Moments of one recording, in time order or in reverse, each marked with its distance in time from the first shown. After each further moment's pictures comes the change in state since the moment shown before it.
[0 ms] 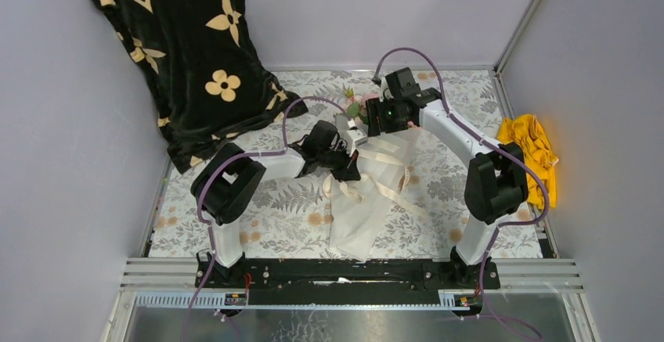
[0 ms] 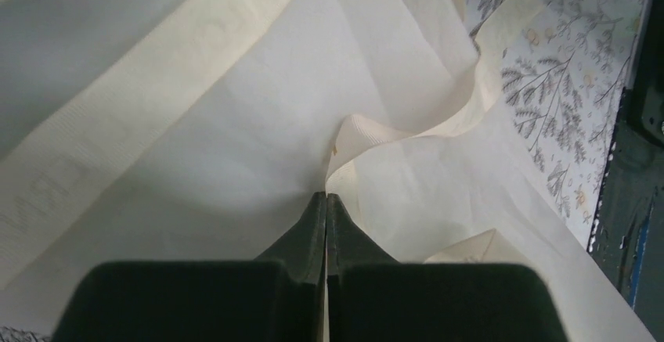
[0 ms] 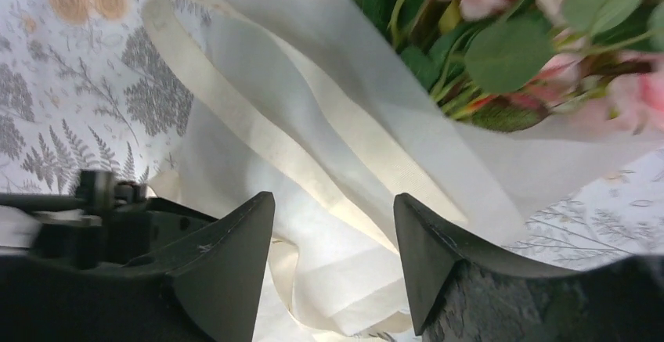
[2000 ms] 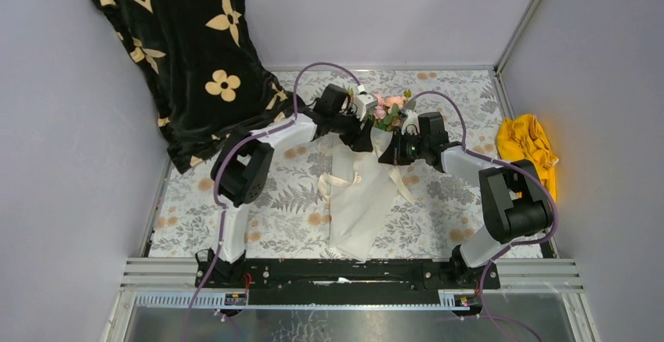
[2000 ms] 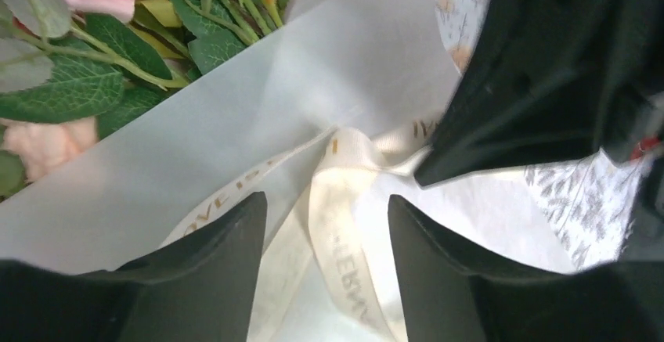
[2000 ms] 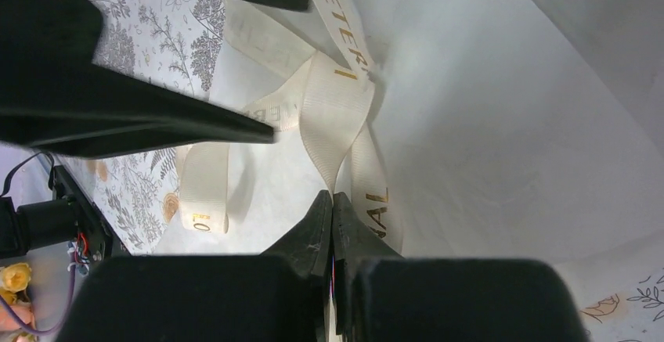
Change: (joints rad) left arm 0.079 0.233 0.524 -0.306 0.009 0.014; right arm -0.162 -0.202 -0.721 0.708 -0.437 0.143
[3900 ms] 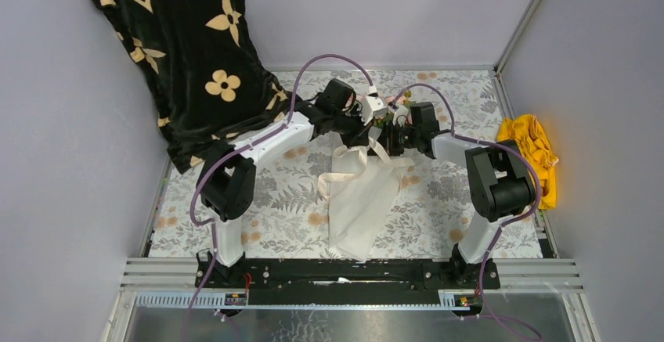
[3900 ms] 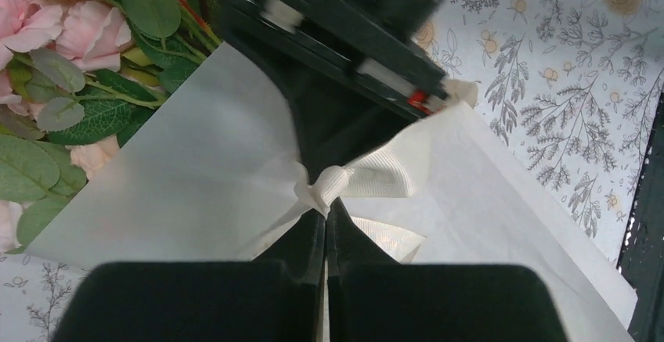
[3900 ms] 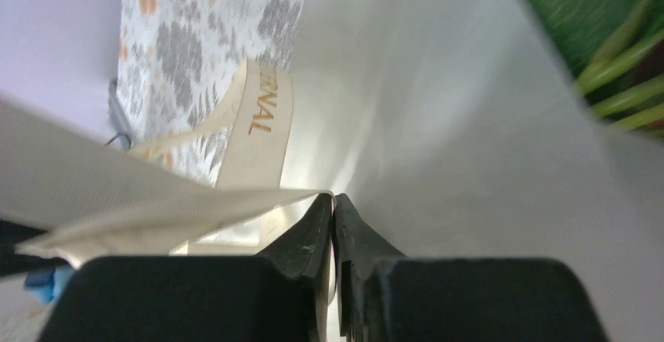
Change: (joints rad) left arm -0.073 -0.195 0.048 -0.299 -0.090 0.322; right arm 0.005 0.183 0.173 0.041 -0.144 0.080
